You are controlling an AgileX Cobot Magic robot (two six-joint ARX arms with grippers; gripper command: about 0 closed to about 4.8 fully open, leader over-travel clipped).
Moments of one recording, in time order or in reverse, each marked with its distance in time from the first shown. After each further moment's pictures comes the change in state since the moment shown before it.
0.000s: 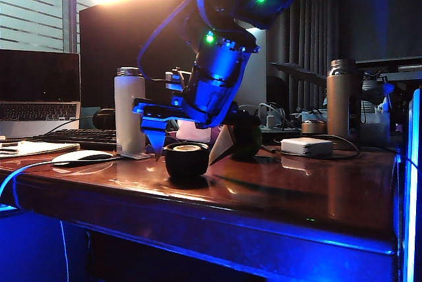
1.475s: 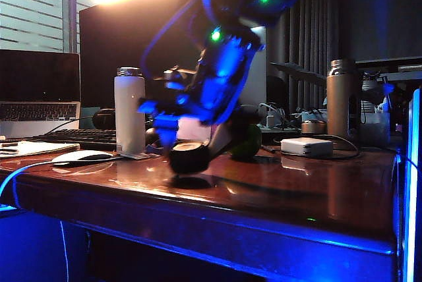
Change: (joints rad) left arm 0.000 0.000 0.000 -0.007 0.000 -0.004; right arm -0.032 -0.009 0.026 -0.040 -0.047 -0.091
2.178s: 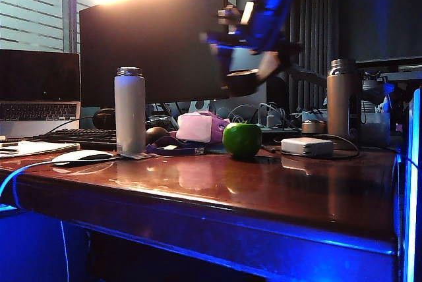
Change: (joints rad) left arm 0.000 0.000 0.000 -0.004 0.000 0.000; right arm -0.245 -0.020 0.359 -0.223 -0.019 -0.138
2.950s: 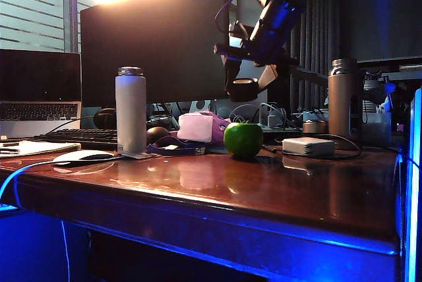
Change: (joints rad) left arm 0.000 0.000 0.000 -0.056 0.000 0.000; right arm -0.098 0.238 0.322 -0.065 -0.145 -0.064
